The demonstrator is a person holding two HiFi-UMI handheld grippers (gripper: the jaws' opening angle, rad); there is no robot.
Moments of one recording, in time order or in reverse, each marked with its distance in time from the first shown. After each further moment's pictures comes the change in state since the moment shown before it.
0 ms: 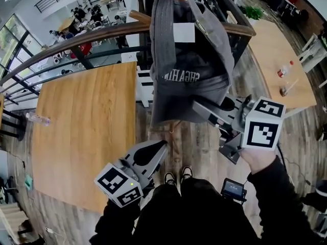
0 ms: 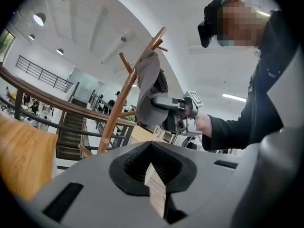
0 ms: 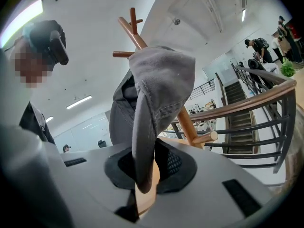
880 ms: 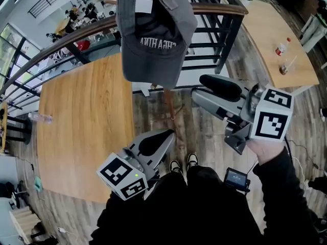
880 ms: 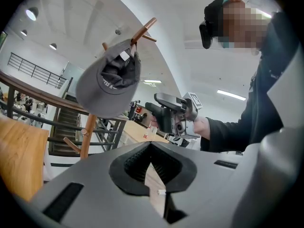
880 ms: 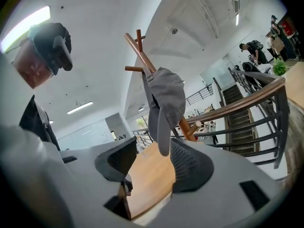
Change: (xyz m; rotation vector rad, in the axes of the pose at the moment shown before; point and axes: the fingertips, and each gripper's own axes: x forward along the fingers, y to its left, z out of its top) left arm 0.023 -0.037 -0.017 0.012 0.070 -0.056; right arm -0.047 -0.004 -0.014 0.028 -0.088 0.009
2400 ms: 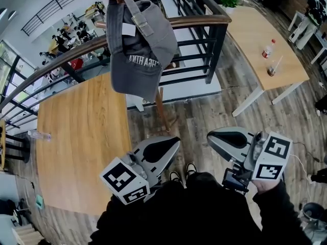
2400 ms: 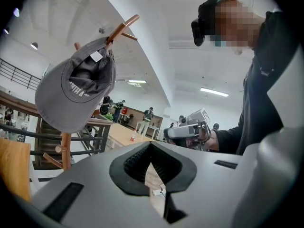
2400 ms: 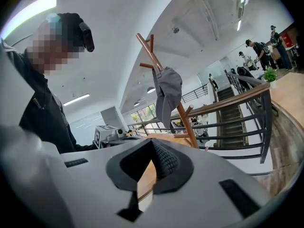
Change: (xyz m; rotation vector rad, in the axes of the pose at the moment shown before) left arm 0.018 -0.041 0.024 0.109 -0.003 -0.178; right arm -0.079 0.039 -0.069 -0.063 0.052 -0.087
